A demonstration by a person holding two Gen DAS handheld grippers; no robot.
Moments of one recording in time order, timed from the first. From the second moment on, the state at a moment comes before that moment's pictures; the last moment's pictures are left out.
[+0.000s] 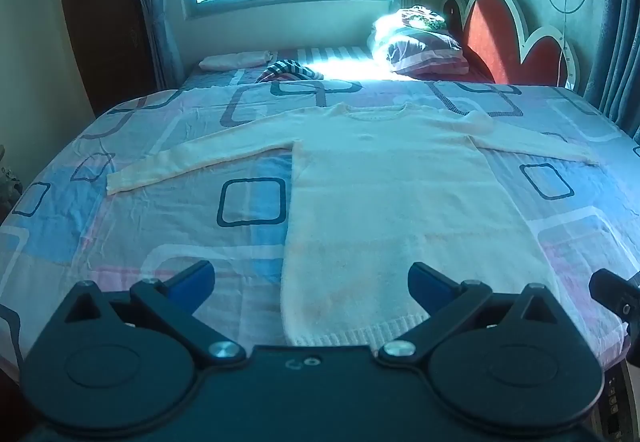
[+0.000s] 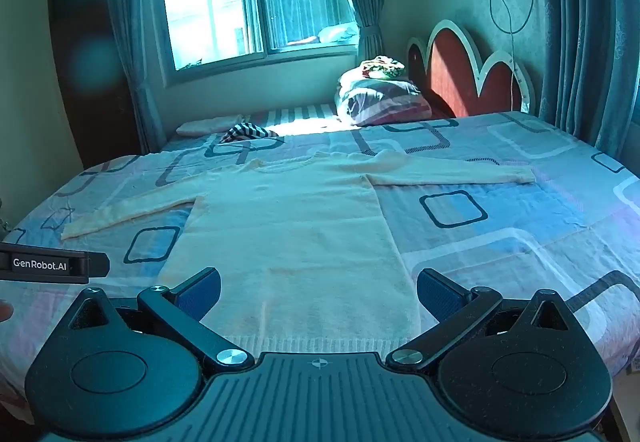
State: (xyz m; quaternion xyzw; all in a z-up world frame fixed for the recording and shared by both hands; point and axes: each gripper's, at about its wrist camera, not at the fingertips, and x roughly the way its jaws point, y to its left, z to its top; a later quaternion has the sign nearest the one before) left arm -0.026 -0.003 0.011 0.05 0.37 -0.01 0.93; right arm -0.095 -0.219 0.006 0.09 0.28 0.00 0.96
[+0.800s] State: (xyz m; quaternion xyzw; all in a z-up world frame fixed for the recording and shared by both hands) left arm -0.024 -0.004 0.004 0.05 0.38 -0.01 0.93; right arm -0.085 -0.218 0.000 0.08 0.28 0.00 0.96
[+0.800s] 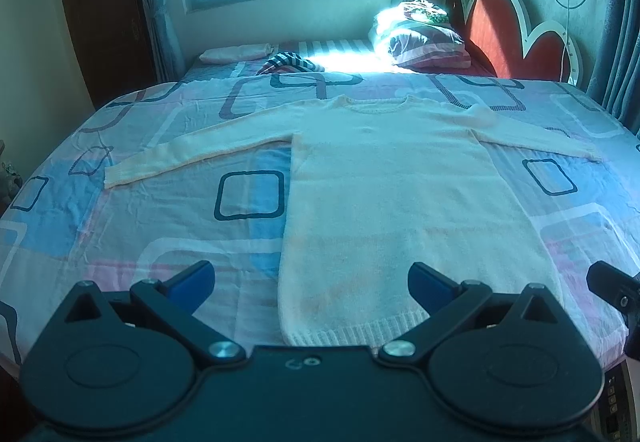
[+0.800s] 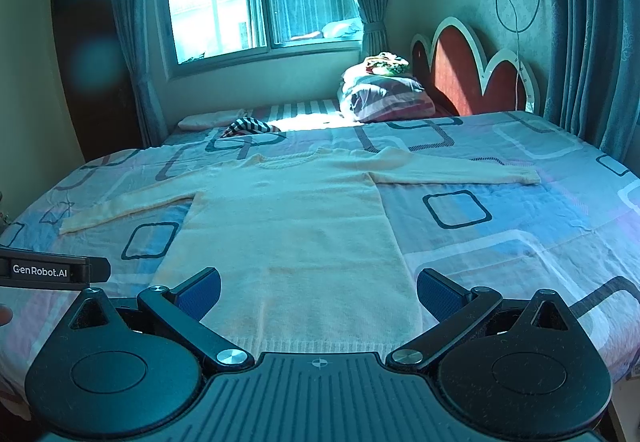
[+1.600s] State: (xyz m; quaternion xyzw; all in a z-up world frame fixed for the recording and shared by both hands) left arm -0.011 0.002 -0.005 0.04 0.38 0.00 0.92; right arm -0.077 -0.219 -0.002 0.06 0.26 0.00 0.96
